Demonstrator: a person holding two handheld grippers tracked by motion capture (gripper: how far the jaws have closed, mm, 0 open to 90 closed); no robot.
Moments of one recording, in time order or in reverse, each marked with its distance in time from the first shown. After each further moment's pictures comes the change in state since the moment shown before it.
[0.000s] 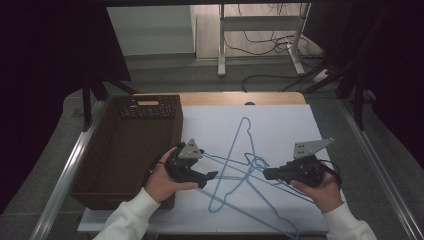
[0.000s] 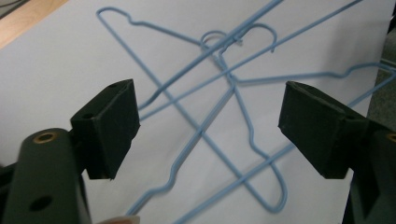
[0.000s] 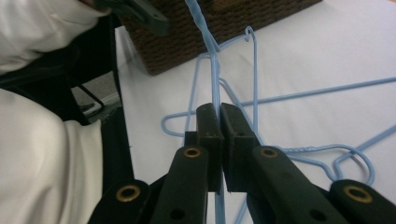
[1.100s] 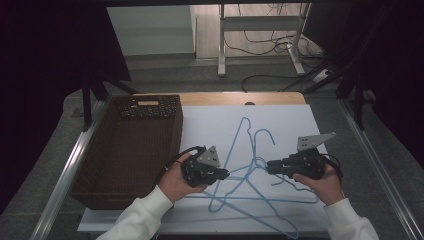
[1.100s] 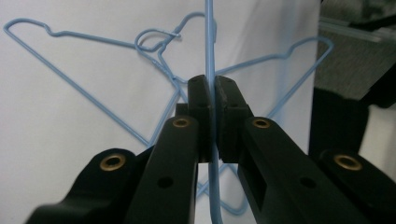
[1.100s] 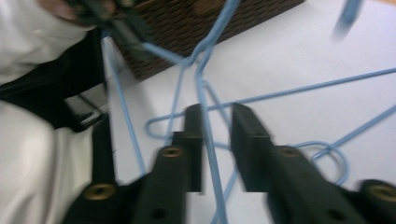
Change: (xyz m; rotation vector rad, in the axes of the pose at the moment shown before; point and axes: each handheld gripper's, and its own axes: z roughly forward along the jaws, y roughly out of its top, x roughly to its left) left arm -0.017 0.016 0.012 0.078 -0.173 0.155; right arm -0.029 -0.006 0.000 -0.034 -0.027 0.039
